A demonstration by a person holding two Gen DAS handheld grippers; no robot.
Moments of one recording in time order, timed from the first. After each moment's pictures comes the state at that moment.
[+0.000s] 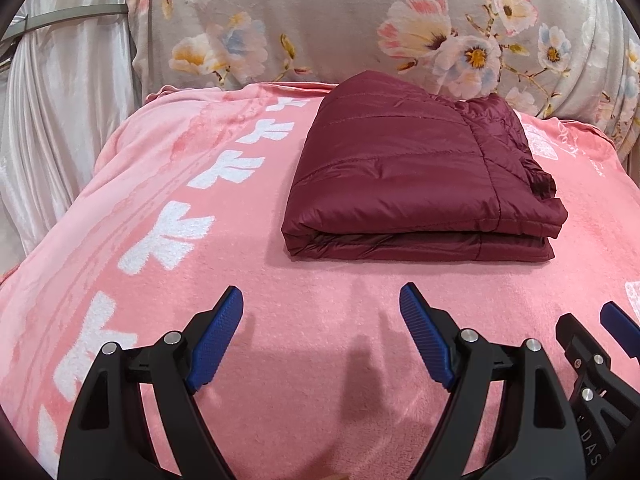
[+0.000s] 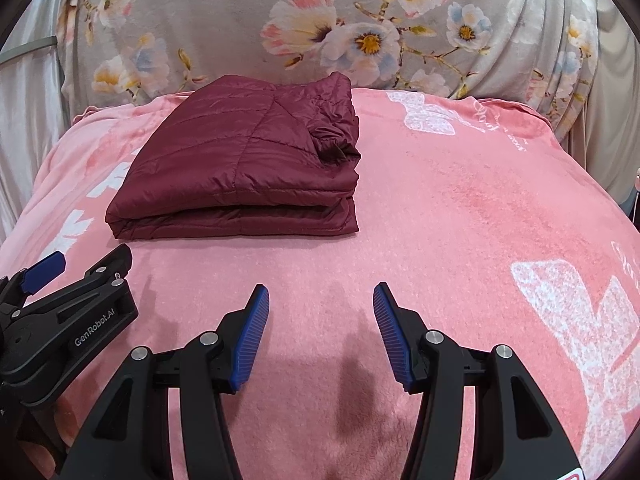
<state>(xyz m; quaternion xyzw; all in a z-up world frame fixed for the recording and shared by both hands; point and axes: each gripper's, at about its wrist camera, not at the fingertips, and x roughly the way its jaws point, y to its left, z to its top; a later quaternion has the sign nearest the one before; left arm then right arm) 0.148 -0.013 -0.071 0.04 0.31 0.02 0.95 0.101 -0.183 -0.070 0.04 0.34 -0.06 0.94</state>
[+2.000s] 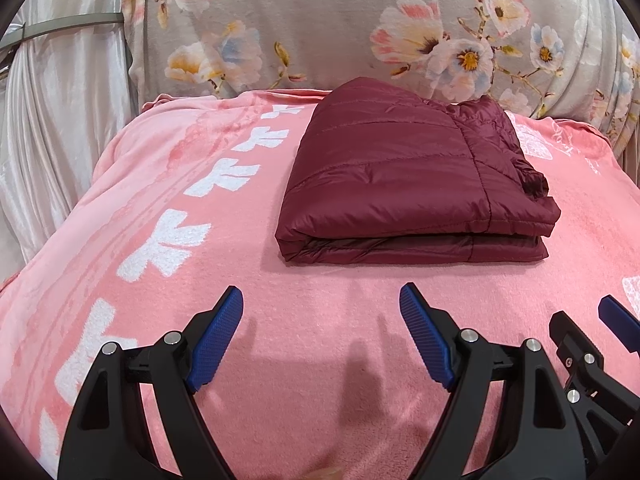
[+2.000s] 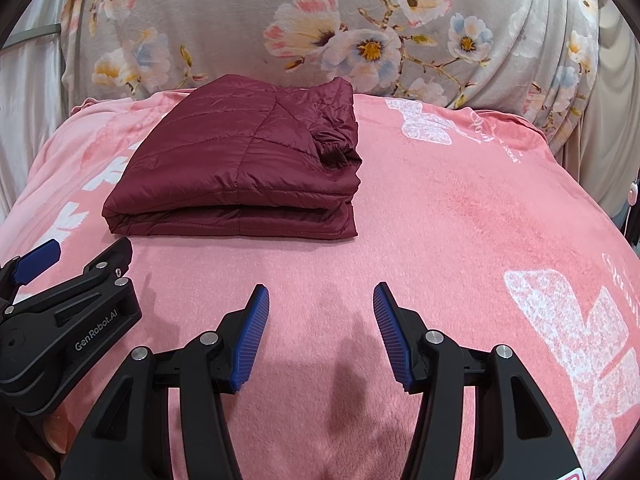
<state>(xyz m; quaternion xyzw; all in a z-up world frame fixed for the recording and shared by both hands) 0.143 -0.017 -0.068 0.04 0.30 0.01 0.95 0.100 -0.178 -0.069 0.03 0.34 -0.07 0.94</state>
